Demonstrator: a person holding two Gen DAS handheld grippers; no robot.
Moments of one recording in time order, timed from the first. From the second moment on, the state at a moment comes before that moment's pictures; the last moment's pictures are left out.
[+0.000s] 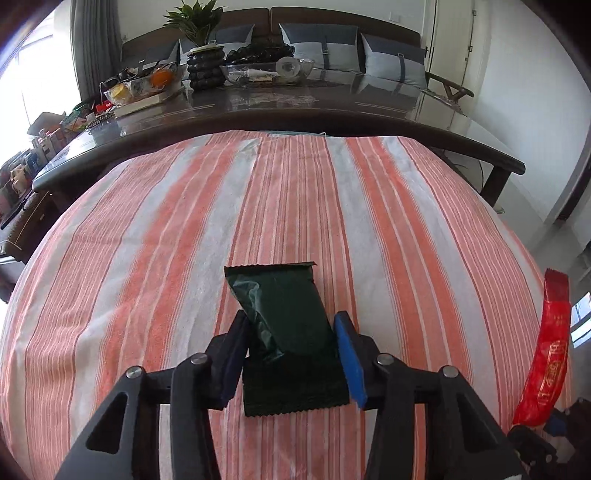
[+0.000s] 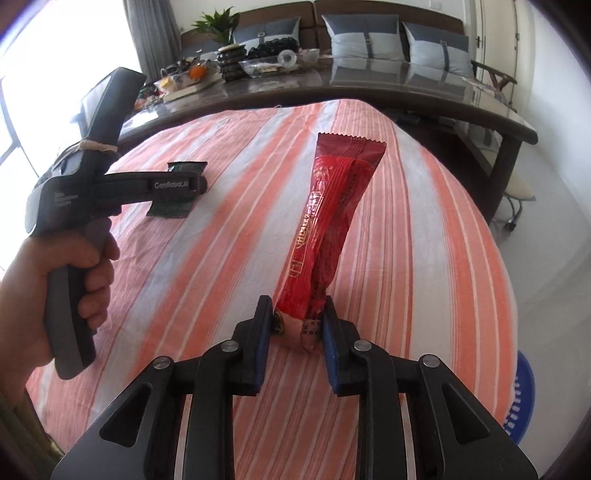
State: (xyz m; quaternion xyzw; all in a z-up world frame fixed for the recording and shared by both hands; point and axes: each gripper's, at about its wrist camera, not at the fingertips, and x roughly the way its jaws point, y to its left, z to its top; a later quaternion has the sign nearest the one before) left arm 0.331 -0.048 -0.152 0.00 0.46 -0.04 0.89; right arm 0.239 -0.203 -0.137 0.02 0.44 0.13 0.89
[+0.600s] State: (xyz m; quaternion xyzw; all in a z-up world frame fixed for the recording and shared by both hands) left arm 0.216 -0.019 -0.158 0.05 0.45 -0.08 0.89; right arm 0.212 -0.177 -0.147 -0.02 0.43 0.16 0.89
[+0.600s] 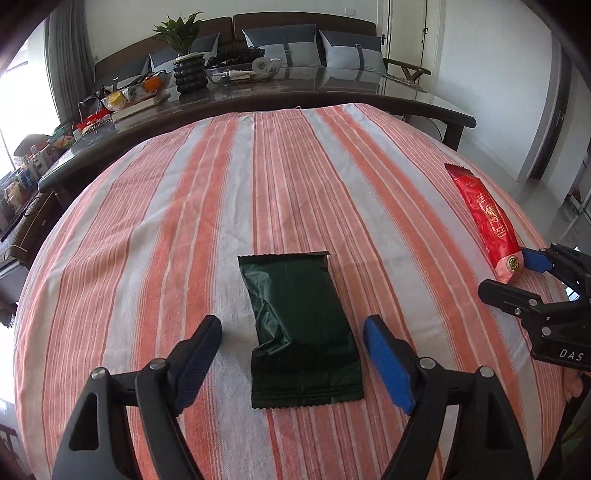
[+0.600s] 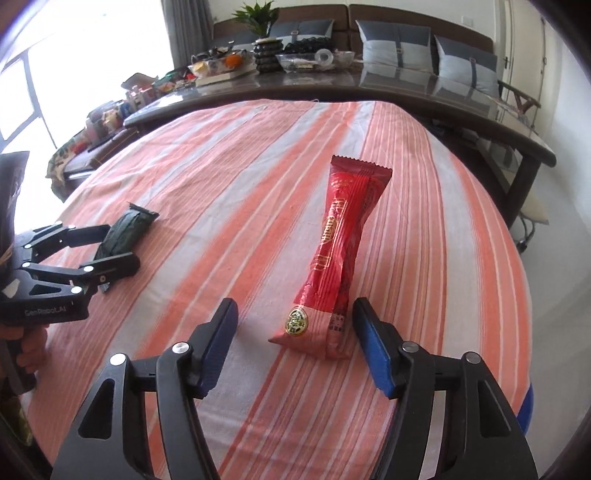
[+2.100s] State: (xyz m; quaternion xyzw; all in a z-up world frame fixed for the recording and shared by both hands) left arm 0.220 -0.007 -0.152 0.01 0.46 -0.12 0.88; right arm 0.238 -0.199 -0.125 0.04 0.47 0.16 0.87
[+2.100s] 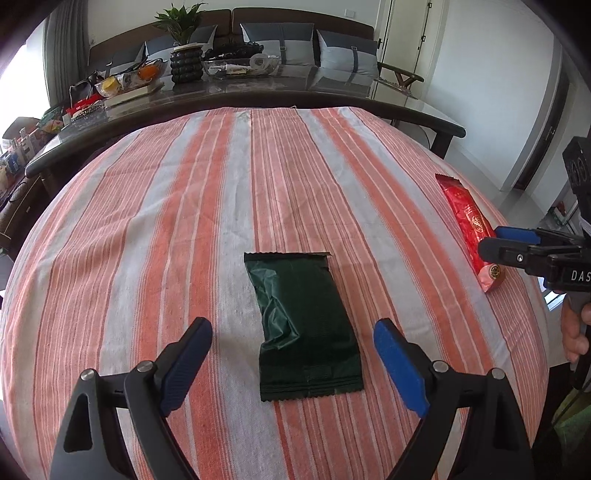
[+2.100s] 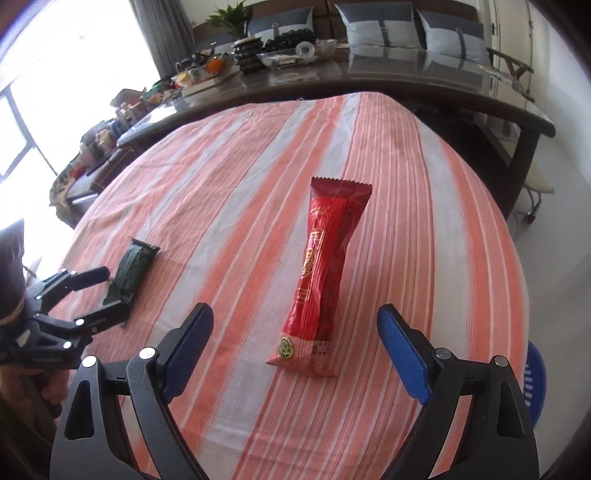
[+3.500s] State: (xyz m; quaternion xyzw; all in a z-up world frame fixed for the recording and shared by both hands) left arm 0.215 -0.428 -0.184 0.07 0.50 -0.41 0.76; right arm 0.171 -0.535 -0.211 0.23 0.56 -0.05 0.79
